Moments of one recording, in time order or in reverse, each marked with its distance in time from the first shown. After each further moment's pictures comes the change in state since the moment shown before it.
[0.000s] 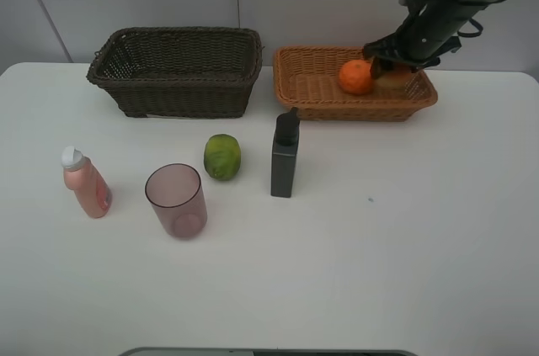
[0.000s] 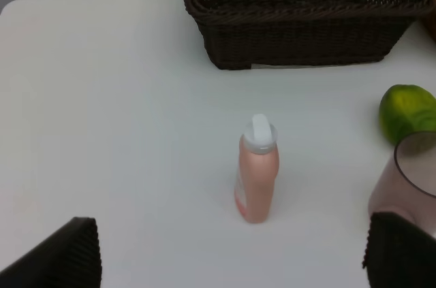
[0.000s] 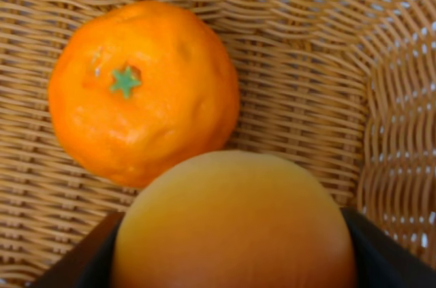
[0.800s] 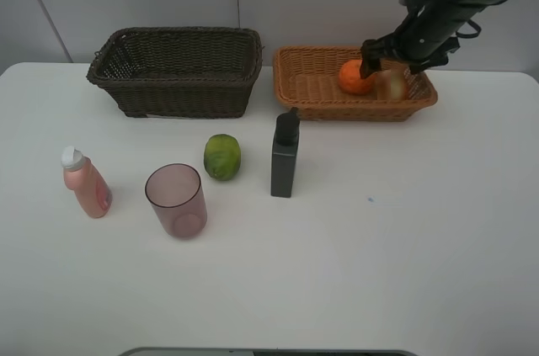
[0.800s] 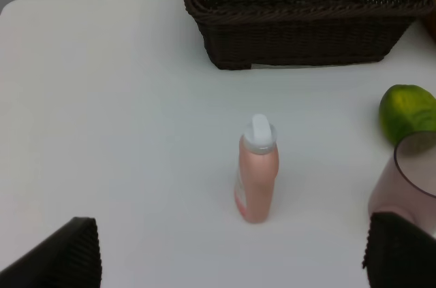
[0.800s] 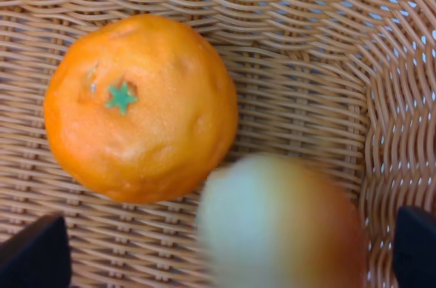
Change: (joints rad) left arm 0.000 0.000 0.000 0.000 0.000 0.000; right arm 0.001 0.010 0.000 0.000 -0.029 0.025
